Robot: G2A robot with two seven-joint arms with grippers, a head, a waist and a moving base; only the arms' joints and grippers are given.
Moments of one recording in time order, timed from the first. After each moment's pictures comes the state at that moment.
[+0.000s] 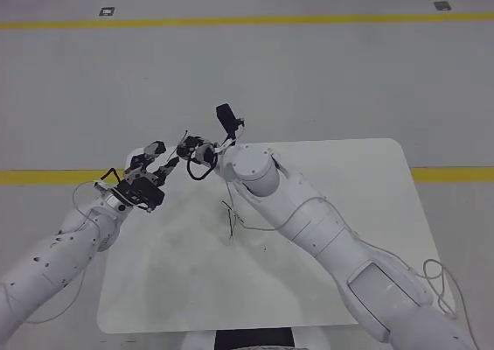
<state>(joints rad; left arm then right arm) 1.06 -0.70 -0.69 -1.31 1.57 0.34 0.70 -0.74 -1.65 0.74 -1.05 0.24 0.34 0.30</state>
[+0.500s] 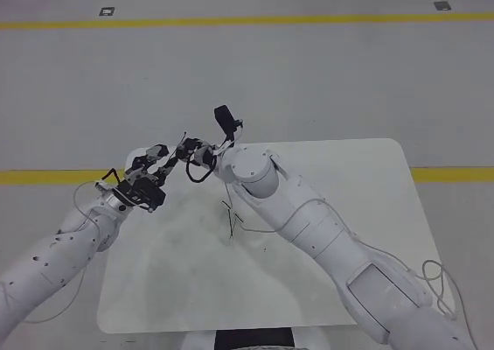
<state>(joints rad) 1.03 -0.68 -0.65 -1.31 1.57 0.34 0.68 -0.74 -1.66 0.73 -1.05 0.23 0.34 0.31</state>
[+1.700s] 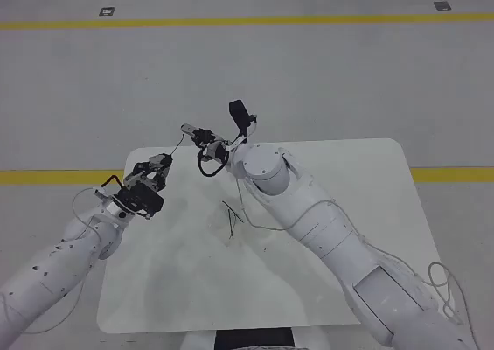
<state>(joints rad) 1.17 -0.70 -0.77 -1.38 1.48 0.34 0.75 -0.78 -1.61 0.81 -1.10 0.14 0.34 0.31</state>
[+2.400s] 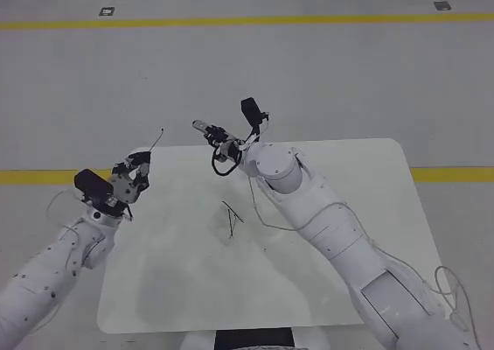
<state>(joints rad) 1.25 -0.70 -0.88 -1.37 0.97 -0.15 0.89 -0.82 -1.58 0.87 -1.15 0.06 0.33 0.36</state>
